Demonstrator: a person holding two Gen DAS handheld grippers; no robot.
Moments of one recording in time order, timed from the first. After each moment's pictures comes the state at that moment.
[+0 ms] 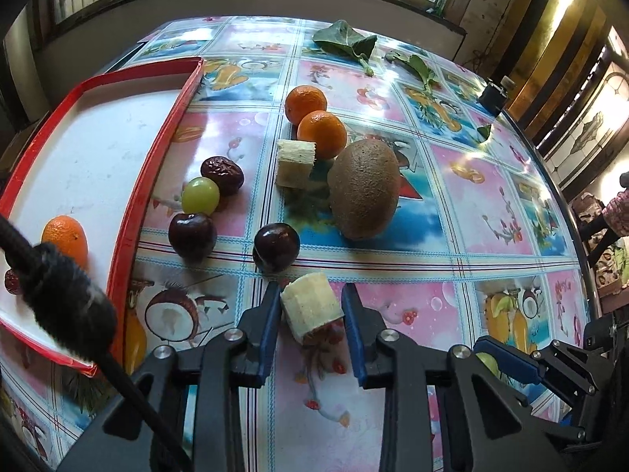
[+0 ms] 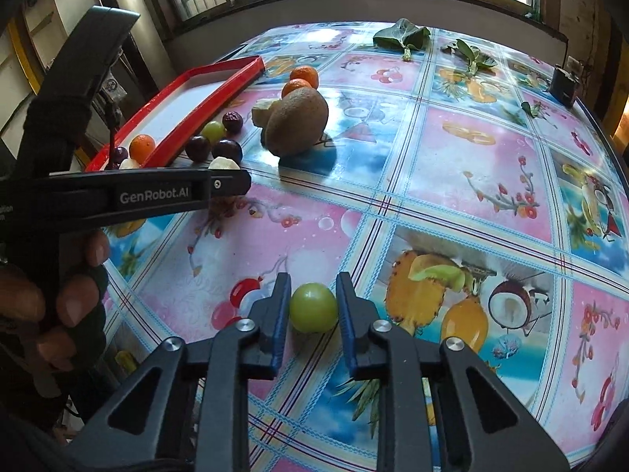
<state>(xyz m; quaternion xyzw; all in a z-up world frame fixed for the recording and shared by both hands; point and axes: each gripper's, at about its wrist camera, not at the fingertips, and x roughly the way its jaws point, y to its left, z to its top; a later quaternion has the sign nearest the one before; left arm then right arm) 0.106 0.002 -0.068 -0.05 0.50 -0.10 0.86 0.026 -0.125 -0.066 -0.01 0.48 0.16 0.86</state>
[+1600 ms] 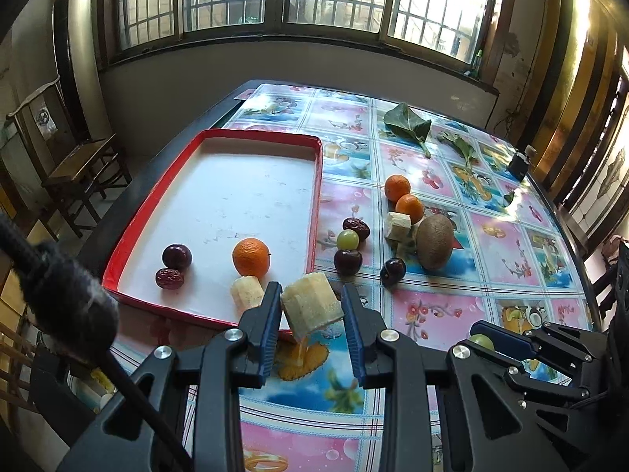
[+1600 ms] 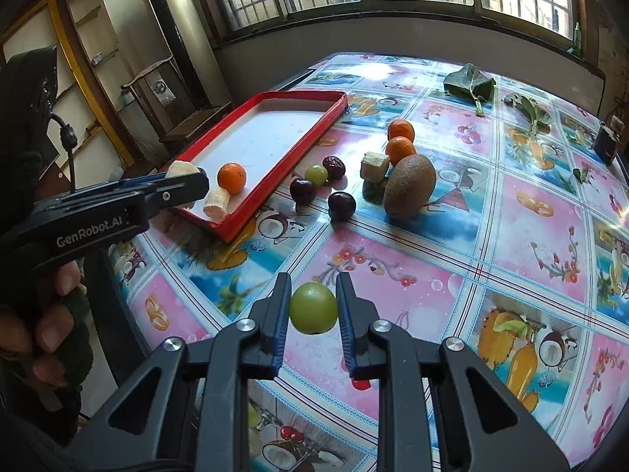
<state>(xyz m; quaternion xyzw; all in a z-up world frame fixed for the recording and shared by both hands) 0.042 0.086 0.004 -0.05 0.41 0.00 0.91 0.021 -0.056 -0.024 -0.01 0.44 0.24 0.86</state>
